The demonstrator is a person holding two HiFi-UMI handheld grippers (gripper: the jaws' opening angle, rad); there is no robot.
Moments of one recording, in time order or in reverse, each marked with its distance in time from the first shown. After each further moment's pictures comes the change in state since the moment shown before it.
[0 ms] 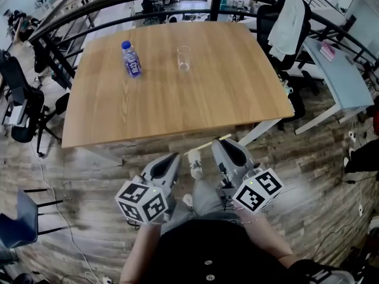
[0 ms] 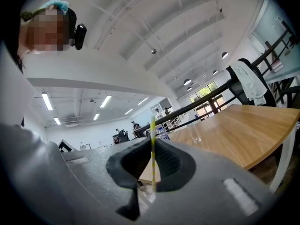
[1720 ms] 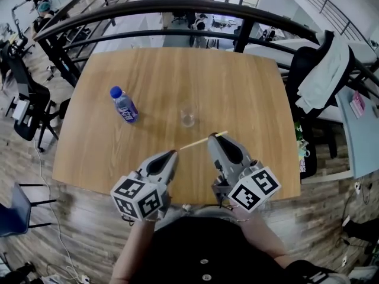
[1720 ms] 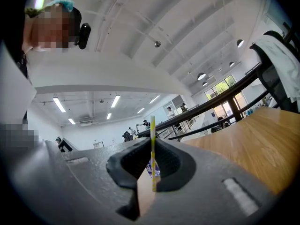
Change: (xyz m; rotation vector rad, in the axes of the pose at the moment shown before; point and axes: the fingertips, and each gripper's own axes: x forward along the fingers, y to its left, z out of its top) left arm 0.248 0.145 0.158 -0.001 -0.055 0.160; right arm 0.261 -0.204 0.103 -0.023 0.029 0.211
